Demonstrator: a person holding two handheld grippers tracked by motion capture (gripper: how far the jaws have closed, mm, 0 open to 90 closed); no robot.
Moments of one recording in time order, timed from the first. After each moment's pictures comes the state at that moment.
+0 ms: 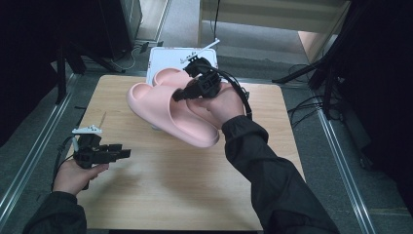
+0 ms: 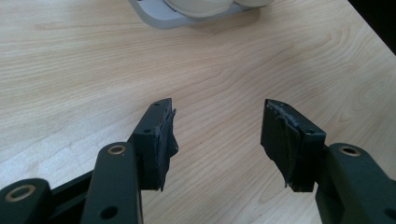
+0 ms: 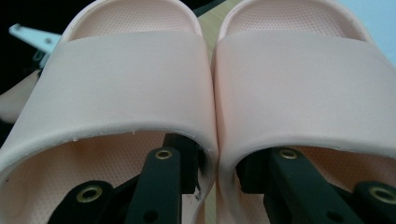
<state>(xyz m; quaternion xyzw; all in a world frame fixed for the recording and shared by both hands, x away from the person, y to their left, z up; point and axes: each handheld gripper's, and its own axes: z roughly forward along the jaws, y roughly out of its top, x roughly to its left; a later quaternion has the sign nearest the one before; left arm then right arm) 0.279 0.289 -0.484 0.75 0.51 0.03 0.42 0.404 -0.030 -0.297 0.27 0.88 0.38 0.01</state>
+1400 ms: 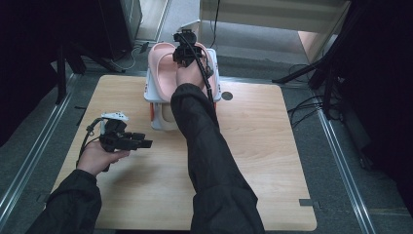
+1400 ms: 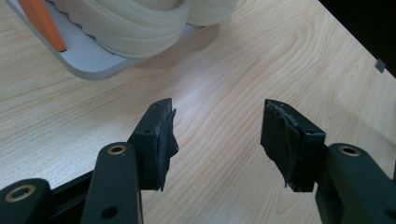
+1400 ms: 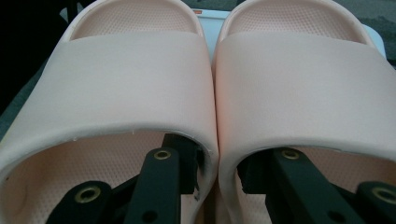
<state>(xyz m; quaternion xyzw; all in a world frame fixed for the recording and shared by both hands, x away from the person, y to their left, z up) 0.331 0.243 -0.478 0.79 0.44 -0.01 0.43 0.529 0.038 -0.327 0.57 0.74 0.31 0.18</state>
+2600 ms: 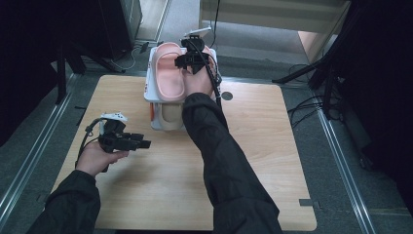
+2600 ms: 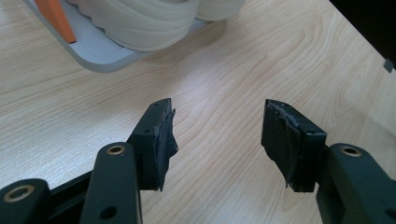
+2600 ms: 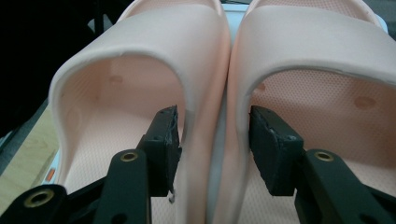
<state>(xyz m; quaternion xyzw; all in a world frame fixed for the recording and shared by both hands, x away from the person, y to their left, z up) 0.331 0.247 -0.481 0.79 0.45 -0.01 0.42 0.507 0.011 -0.330 0.55 0.75 0.35 0.16</state>
